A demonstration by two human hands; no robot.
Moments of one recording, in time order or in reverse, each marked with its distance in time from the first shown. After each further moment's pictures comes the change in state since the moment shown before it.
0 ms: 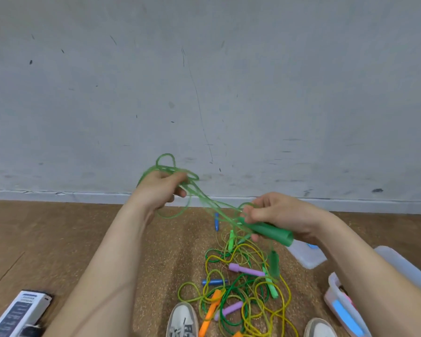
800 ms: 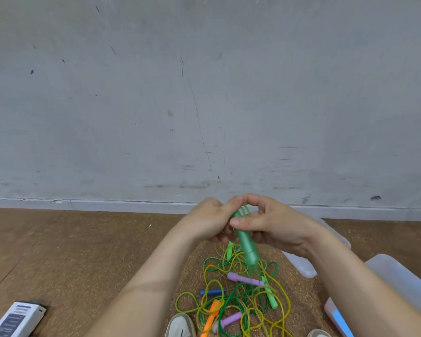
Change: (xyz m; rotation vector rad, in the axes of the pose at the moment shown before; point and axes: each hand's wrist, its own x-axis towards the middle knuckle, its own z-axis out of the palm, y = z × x) left_hand -0.033 0.015 0.075 0.147 -0.444 0.067; right_hand 0.007 0.004 0.007 0.301 -0.022 -0.128
